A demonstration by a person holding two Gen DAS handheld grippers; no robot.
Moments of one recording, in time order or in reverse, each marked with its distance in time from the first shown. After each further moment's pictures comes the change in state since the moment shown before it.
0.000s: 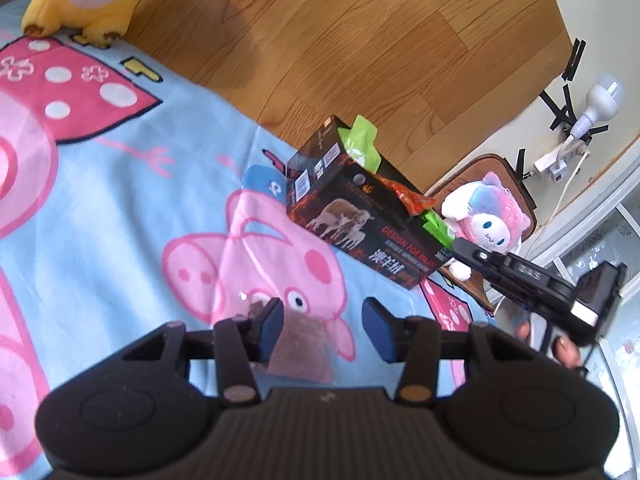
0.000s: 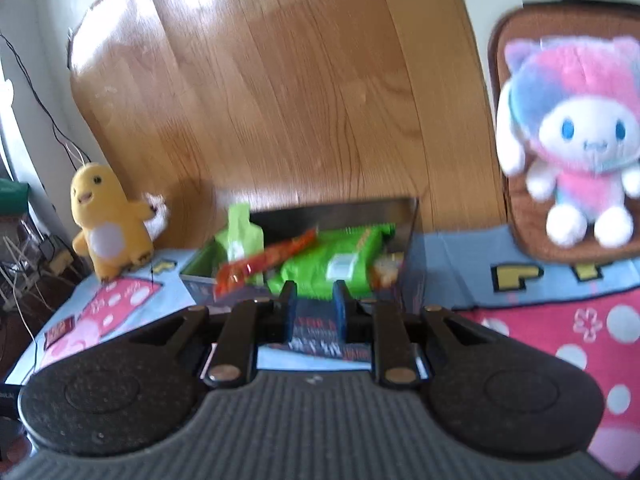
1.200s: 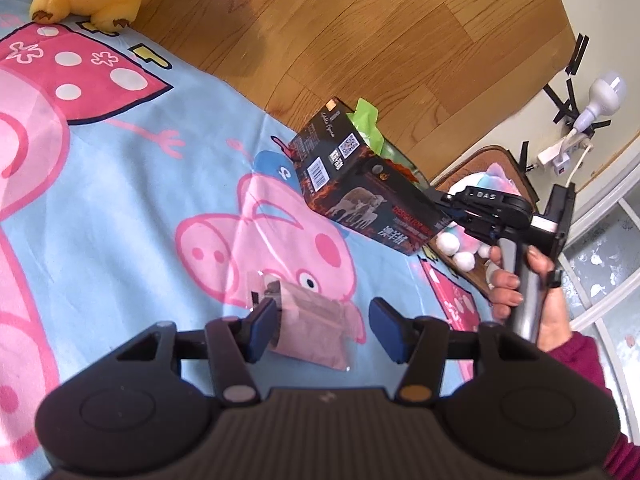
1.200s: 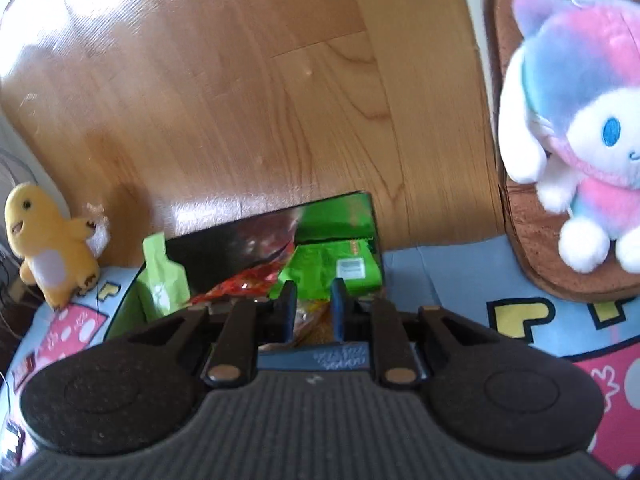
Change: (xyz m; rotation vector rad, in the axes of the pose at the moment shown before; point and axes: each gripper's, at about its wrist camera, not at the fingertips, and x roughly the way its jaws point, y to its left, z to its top) left arm -0.002 0.007 -0.008 0.002 0.017 0.006; right arm 0.067 -0.020 0.047 0.082 0.135 -0.051
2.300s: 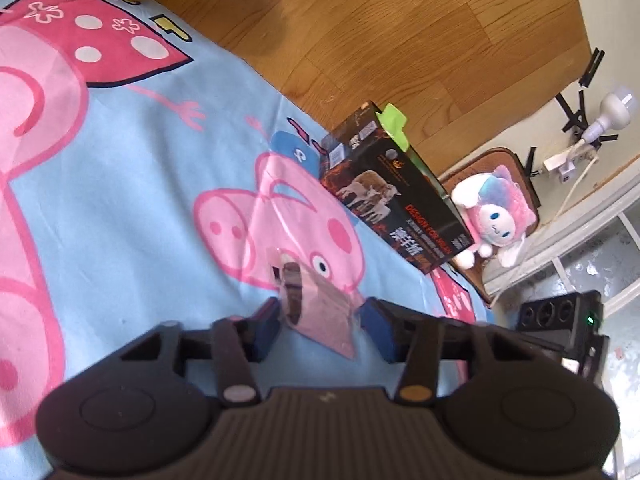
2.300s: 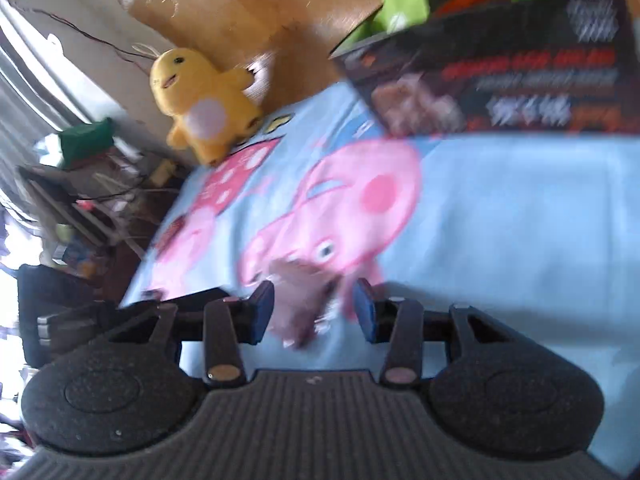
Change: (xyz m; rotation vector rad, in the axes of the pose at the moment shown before) left arm 0.002 0.016 -0.008 -0.078 0.026 -0.010; right arm -0.014 0.064 -0.135 0.074 0.264 0.454
